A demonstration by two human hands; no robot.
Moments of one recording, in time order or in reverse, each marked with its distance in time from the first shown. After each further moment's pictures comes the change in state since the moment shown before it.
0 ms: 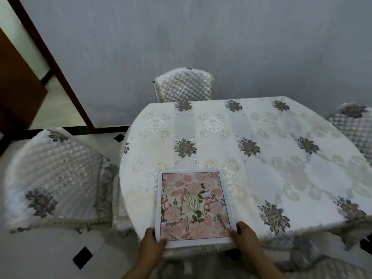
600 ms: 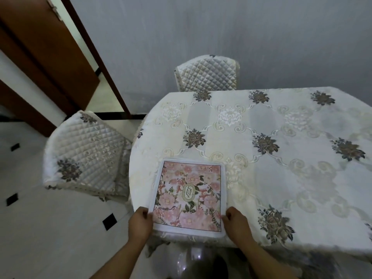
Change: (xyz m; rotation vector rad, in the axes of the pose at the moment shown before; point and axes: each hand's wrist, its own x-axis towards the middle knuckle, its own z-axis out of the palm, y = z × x) left_hand -0.040 0.048 0.031 0.099 0.474 -0.057; right_hand 0.045 0.012 -0.032 0.066 -0.079 -0.296
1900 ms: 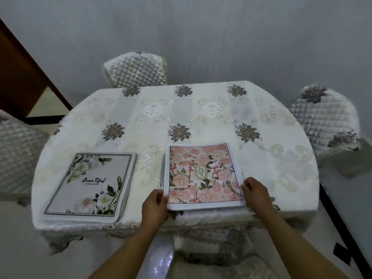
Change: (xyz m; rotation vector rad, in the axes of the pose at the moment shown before) left_hand -0.220 0.233 0.255 -0.258 -0.159 0.261; right_hand 0.031 0.285 -0.325 -0.006 0.310 -0.024
